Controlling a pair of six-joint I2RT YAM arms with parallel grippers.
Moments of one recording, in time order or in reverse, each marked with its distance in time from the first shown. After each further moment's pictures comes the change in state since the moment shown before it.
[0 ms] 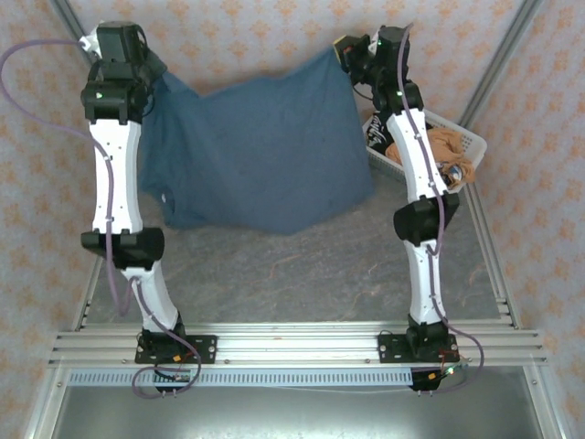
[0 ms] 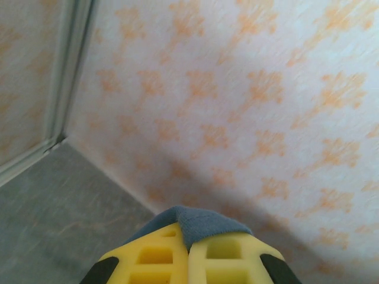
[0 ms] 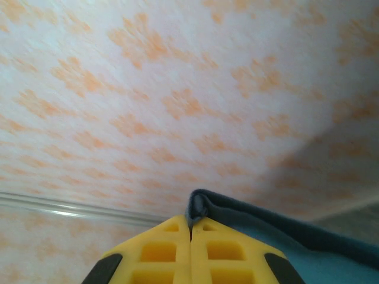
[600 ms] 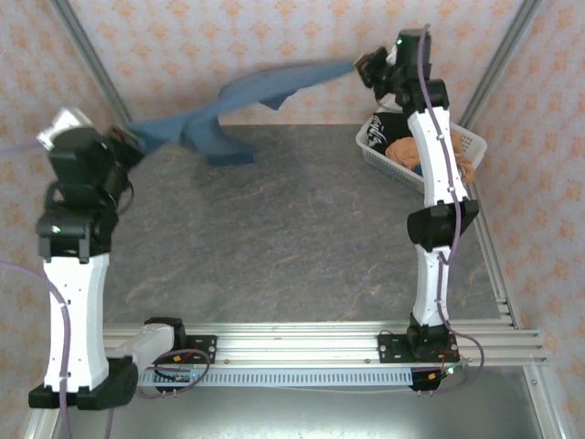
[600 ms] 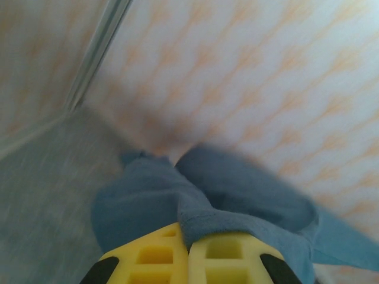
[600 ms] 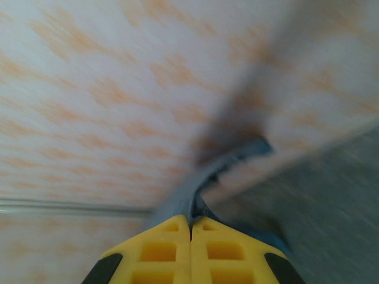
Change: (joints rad) left arm -0.046 -0.970 -1.175 0.169 0.048 -0.073; right arm -0.045 -0.235 -0.279 -0.364 0.024 -0.276
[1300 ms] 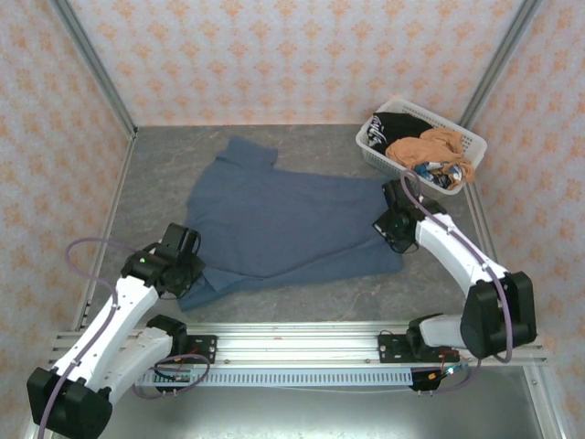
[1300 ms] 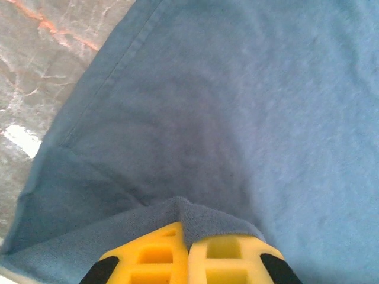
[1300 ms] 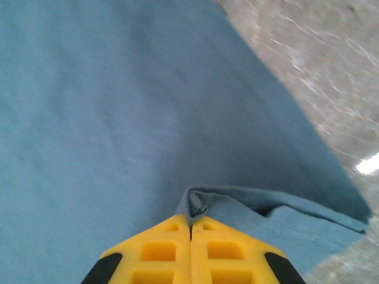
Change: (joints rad) left arm -0.287 -0.166 -0.855 -0.176 0.069 -0.454; right arm 0.080 -0.771 -1.536 -0.014 0.408 0.079
